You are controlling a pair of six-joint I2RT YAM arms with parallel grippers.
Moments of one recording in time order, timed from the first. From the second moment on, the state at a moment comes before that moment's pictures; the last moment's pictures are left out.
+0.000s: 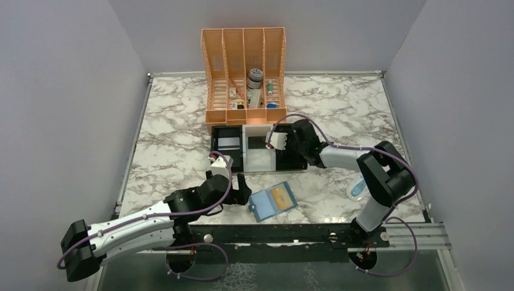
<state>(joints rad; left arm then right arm) -1.07 0.70 0.38 -0.35 -0.36 -0.77 0.60 1.71 0.82 0.23 -0.03 -1.01</state>
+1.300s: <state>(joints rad) -1.07 0.99 0.32 0.11 -0.03 -0.93 0.60 0.84 0.30 0.22 -0.28 0.40</state>
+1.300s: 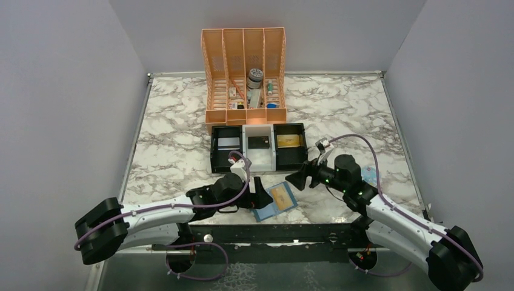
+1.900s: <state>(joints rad) -1.12 1.24 0.43 0.20 -0.03 -0.96 0.60 1.04 0.26 0.17 -0.51 0.56</state>
